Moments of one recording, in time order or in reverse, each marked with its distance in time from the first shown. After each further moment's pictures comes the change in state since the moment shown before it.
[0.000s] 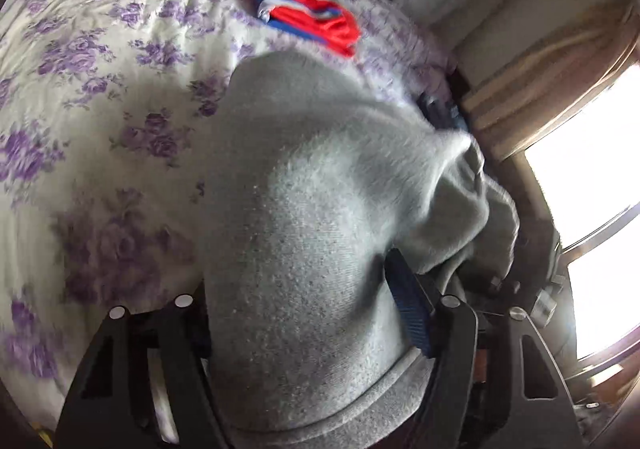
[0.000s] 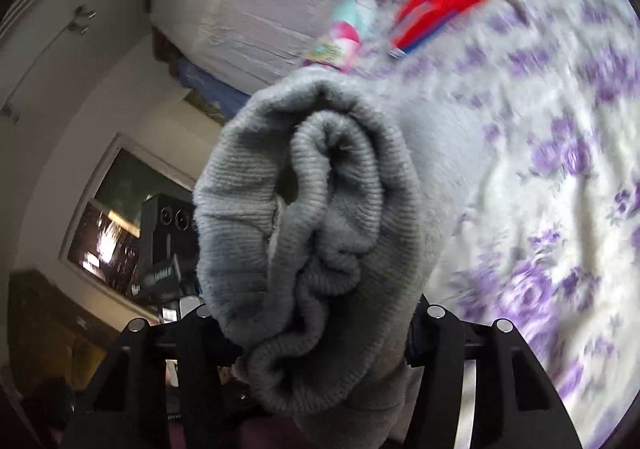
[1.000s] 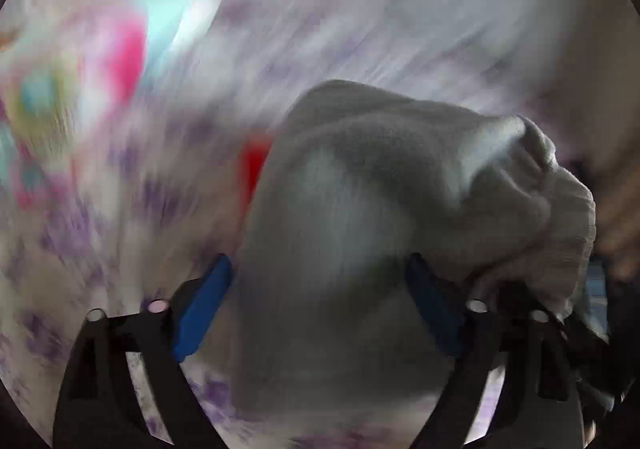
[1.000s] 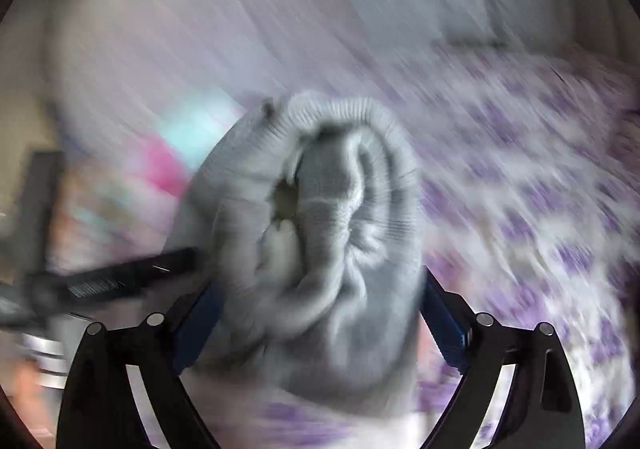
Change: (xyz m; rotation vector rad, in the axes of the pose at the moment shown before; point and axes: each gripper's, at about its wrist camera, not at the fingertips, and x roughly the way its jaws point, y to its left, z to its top) left arm 0.198 0.018 0.350 0.019 -0.121 0.401; right arm 0.139 -0.135 0.331 -0.254 -0.189 -0.824
